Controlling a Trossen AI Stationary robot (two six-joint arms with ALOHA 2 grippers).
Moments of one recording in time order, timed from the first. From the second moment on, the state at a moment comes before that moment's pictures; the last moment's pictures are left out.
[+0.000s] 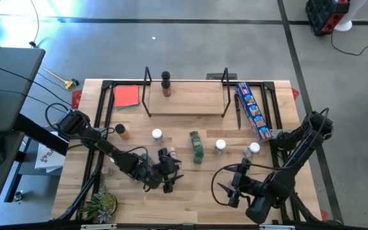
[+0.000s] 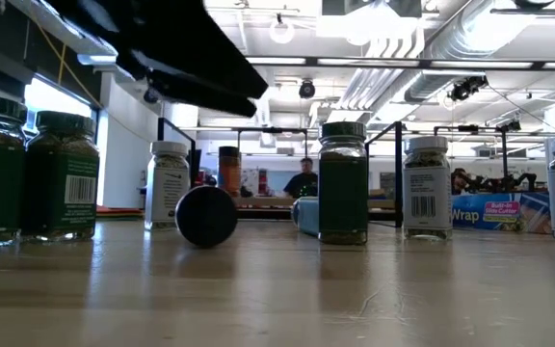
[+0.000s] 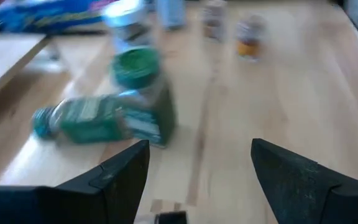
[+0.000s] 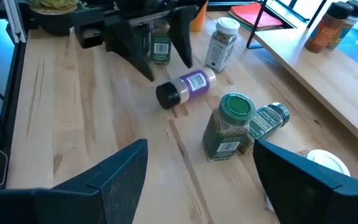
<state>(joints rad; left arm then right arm) -0.55 1.72 0.92 0.15 -0.65 -0.31 0.91 1.63 1.23 -0.78 1.00 0.99</state>
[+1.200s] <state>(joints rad) -0.36 2.08 1.46 -0.76 -0.29 0.67 0.88 1.63 1.23 -0.75 0.96 0.96</state>
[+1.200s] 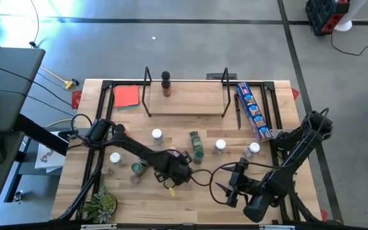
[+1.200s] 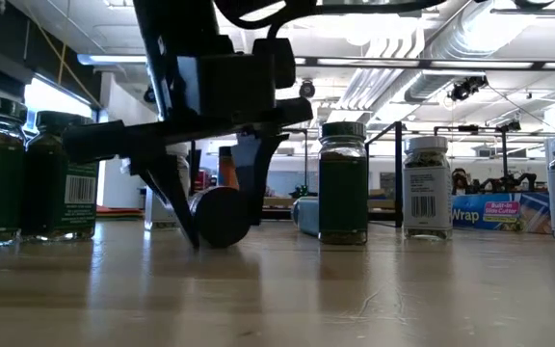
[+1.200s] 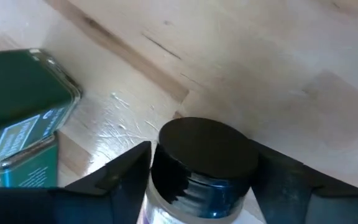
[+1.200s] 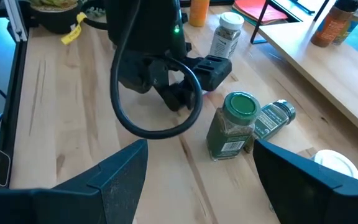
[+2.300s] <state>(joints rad) -0.43 1.71 0.62 0.91 -0.52 -0.23 0.91 1.63 1.23 -0.75 1.01 0.96</state>
